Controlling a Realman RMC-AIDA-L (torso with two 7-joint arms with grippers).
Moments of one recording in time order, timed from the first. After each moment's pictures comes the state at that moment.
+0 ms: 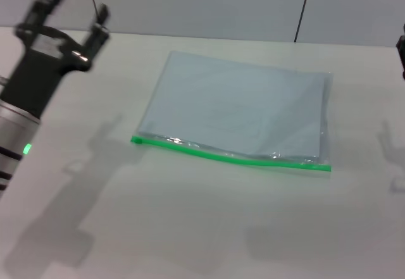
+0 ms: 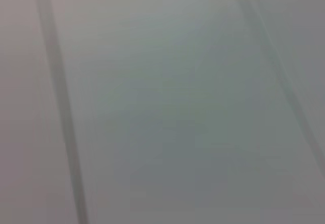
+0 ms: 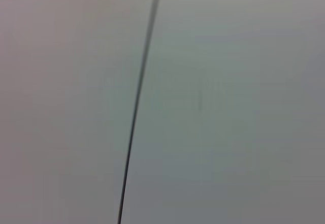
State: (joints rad) left arm -0.55 -2.03 0.45 -0.11 1.10 1.62 -0.07; right arm 0.50 2.04 -2.85 -0.39 1.58 -1.40 -0.22
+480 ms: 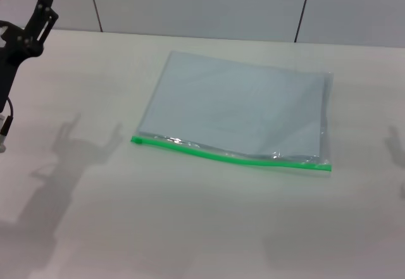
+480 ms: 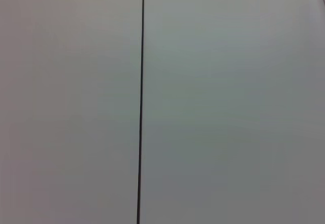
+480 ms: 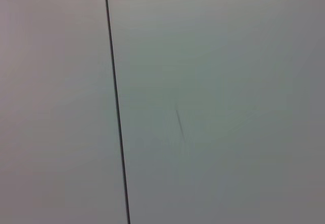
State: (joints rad) left arm -0.51 -2.03 0.46 -0.09 0.95 1.67 -0.30; right arm 0.49 2.04 -2.86 -0.36 1.57 -1.47 0.02
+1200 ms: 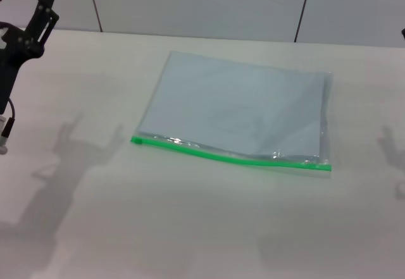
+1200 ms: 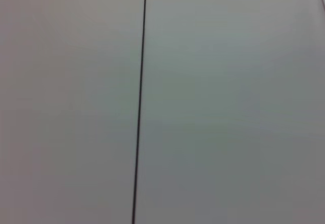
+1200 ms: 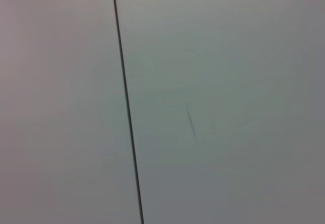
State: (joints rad) left arm -0.51 -2.03 0.46 -0.10 0.95 1.67 -0.31; right arm 0.50 2.04 -2.87 -0.37 1.56 -1.47 0.03
